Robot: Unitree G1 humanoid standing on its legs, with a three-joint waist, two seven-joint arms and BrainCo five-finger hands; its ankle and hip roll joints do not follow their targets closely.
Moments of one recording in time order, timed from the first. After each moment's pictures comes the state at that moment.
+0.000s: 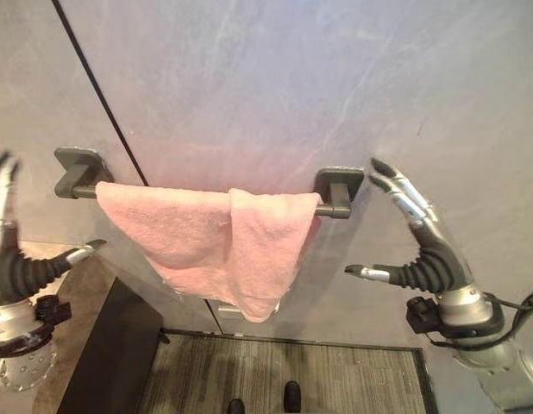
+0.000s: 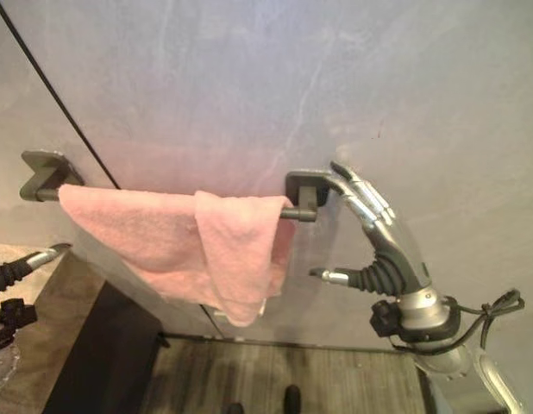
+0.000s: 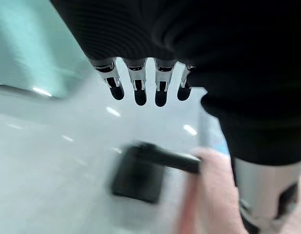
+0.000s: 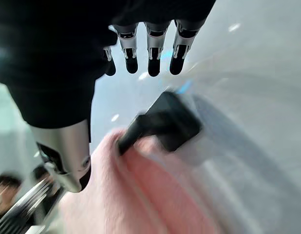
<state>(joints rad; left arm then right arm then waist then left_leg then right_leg) 0.43 0.90 0.38 -0.35 0.48 -0.33 0.63 0.08 -0.91 0.13 -0.58 -0.33 -0.38 -0.30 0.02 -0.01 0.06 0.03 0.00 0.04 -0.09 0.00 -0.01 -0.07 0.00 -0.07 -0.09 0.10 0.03</state>
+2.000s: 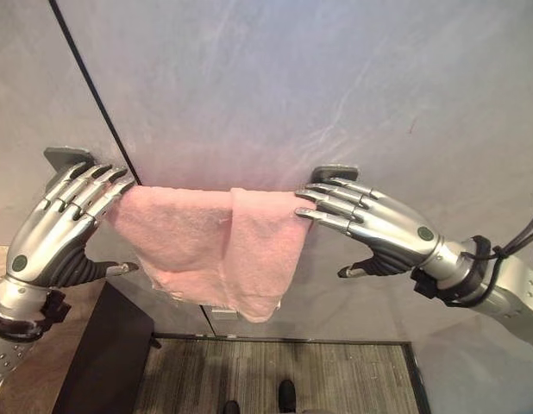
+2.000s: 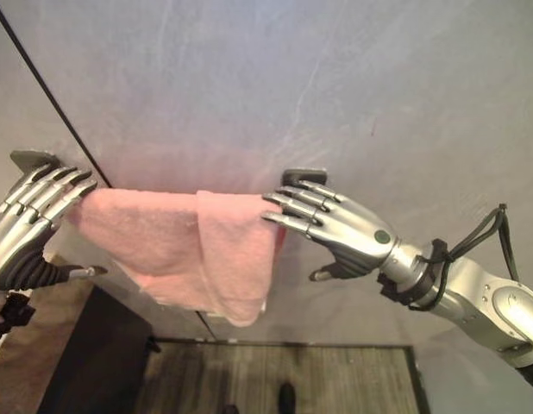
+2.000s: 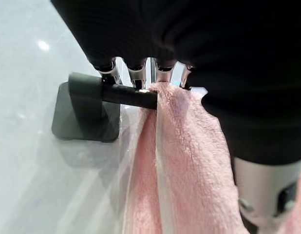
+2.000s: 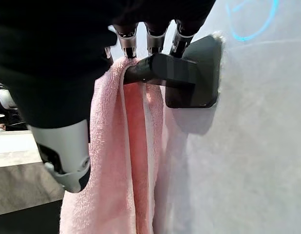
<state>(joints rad) 0.51 1.06 0.44 -0.36 0.49 -0.37 0.37 -0.19 -1.23 0.25 -0.50 -0.45 -0.34 -0.12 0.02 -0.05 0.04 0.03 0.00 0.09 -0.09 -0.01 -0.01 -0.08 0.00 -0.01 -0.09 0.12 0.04</state>
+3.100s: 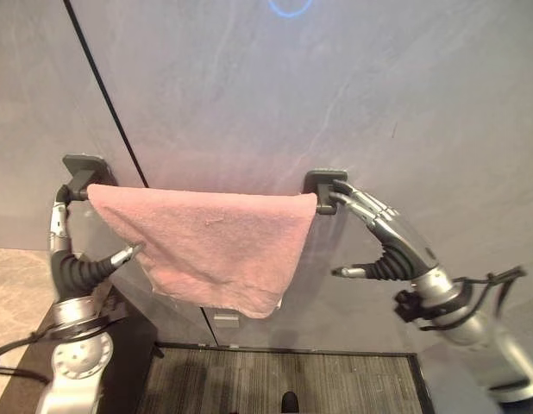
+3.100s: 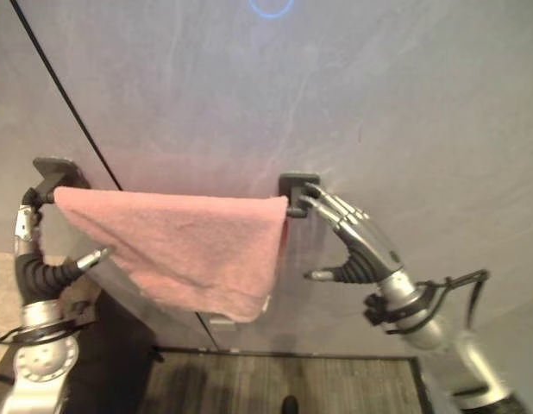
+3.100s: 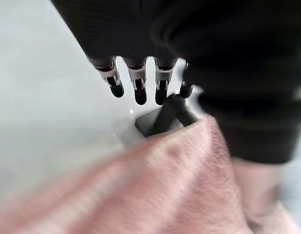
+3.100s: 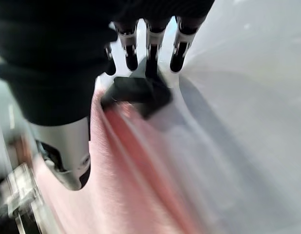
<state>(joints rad) 0.22 0.43 0.18 -0.26 0.00 -0.32 0.43 0.05 -0.67 0.17 -0.43 -0.33 -0.28 -0.15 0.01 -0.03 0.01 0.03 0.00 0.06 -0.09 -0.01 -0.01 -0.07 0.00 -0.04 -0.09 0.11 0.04</state>
